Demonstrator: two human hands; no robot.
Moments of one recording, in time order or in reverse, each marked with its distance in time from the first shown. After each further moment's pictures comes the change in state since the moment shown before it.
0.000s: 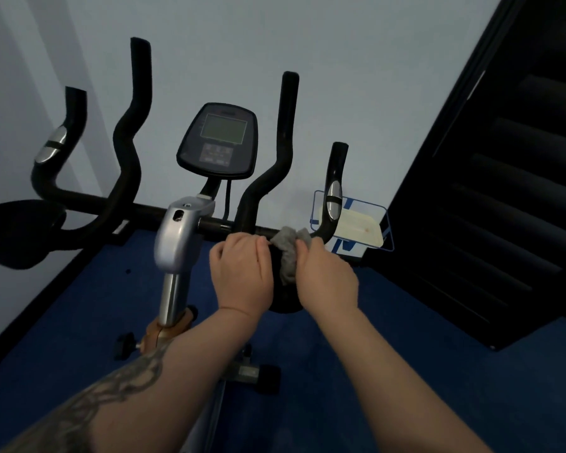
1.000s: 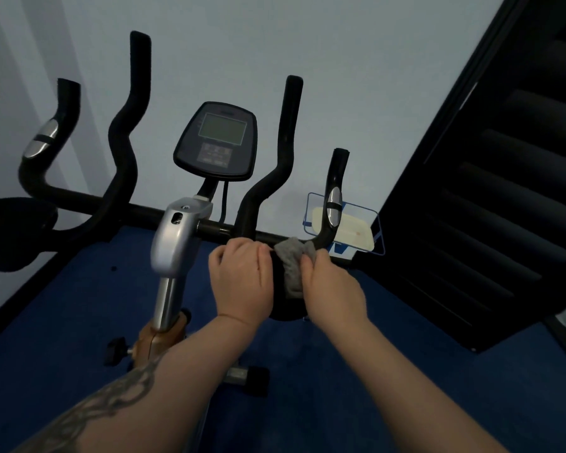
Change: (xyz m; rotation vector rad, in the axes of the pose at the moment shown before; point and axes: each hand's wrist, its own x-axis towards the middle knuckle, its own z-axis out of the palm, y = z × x) left_hand 0.002 -0.005 0.004 -0.106 0.115 0.095; right_hand -0.005 0.010 -0.003 -0.008 -0.046 -0.013
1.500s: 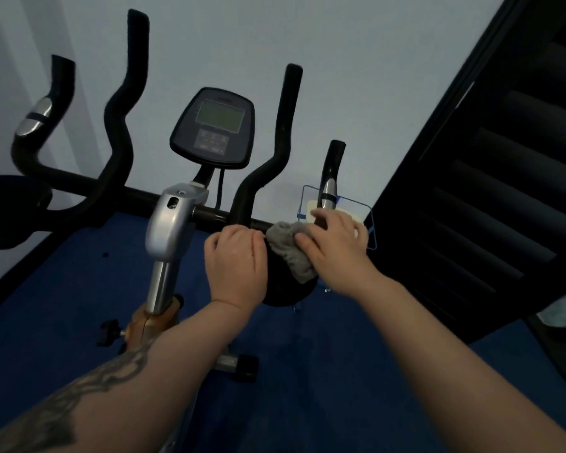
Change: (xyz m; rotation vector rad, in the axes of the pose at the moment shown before) left_hand -0.001 0.002 -0.002 0.022 -0.050 -0.014; right_hand 0.028 0.019 -0.034 -0.142 -0.020 -0.300
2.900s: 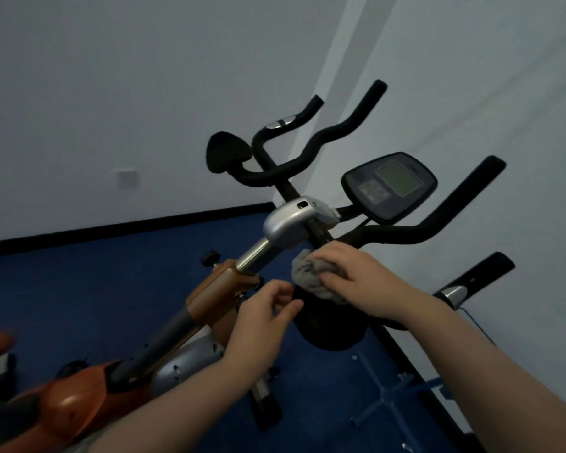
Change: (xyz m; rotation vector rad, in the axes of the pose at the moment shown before) left_hand -0.080 0.047 0.014 -0.414 0.424 -0.691; right_hand 0.092 -0.029 -0.005 0.333 -0.524 -1.141
